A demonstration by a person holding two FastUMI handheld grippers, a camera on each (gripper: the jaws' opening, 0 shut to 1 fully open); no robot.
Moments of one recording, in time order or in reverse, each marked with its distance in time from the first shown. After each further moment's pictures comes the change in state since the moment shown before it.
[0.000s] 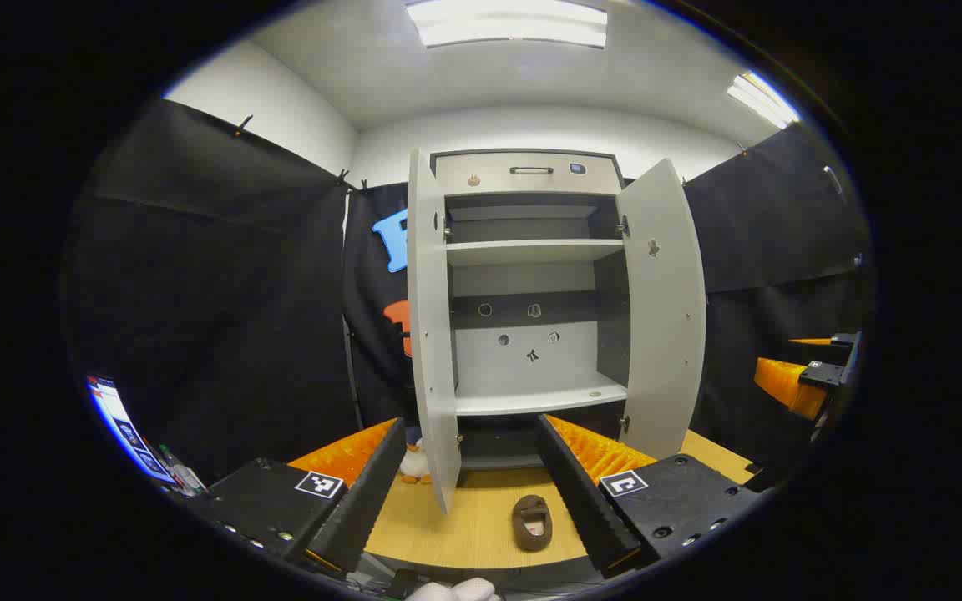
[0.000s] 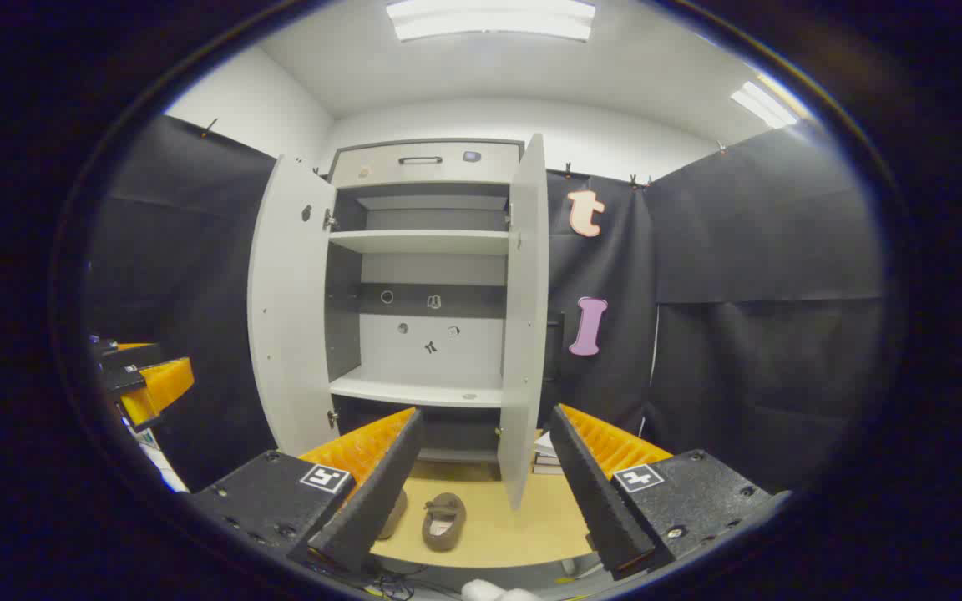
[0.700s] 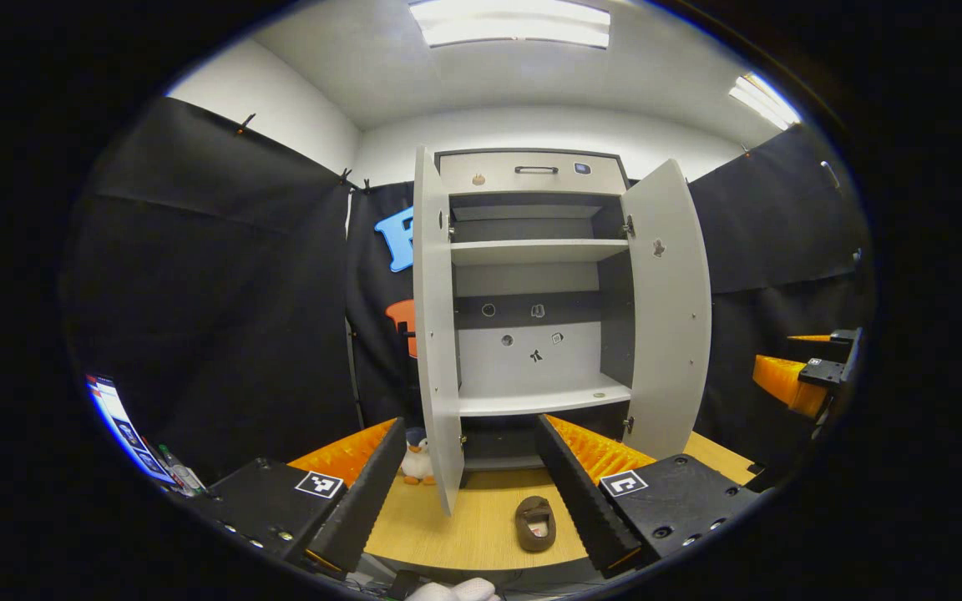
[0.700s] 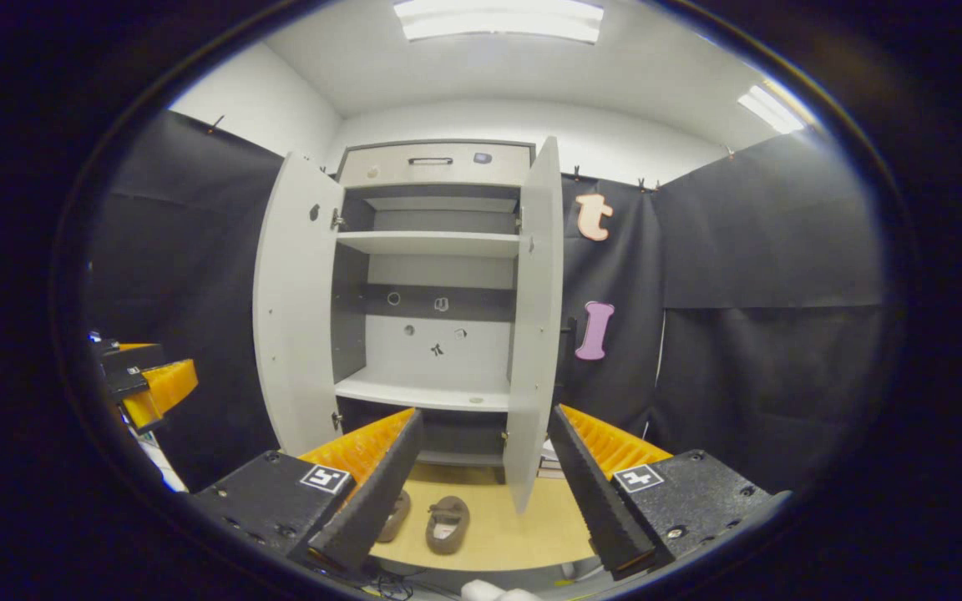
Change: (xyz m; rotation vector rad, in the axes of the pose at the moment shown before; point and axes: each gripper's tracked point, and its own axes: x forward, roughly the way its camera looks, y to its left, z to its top) left arm 0.003 0.004 -0.003 -0.007 0.003 0.002; right arm 0.008 0.017 -0.002 -0.019 0.013 0.021
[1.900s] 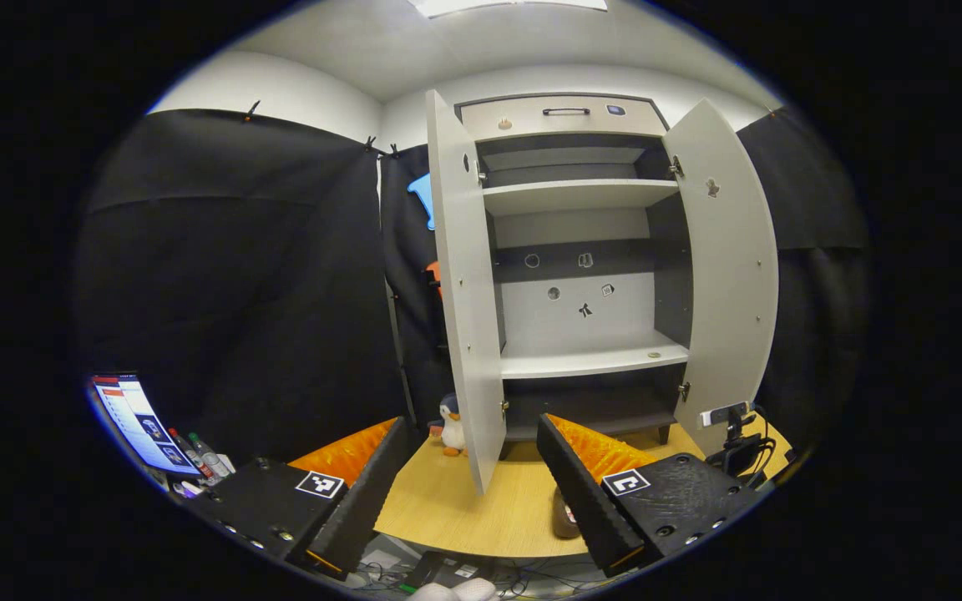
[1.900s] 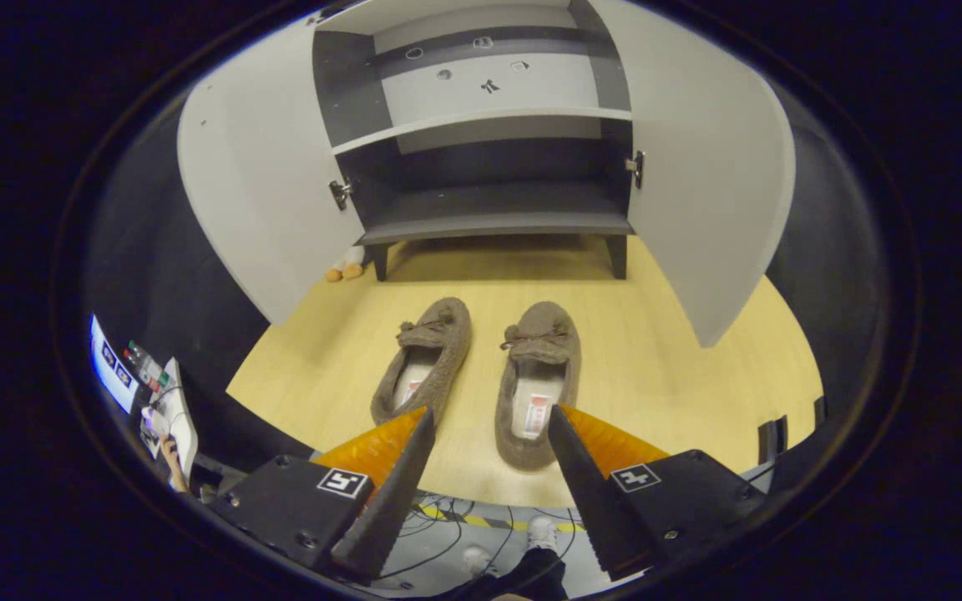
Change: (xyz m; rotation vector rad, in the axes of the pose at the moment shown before) left arm 0.038 0.021 -0.041 0.052 0.174 0.193; right arm 0.162 0.095 -0.373 0.107 0.792 0.228
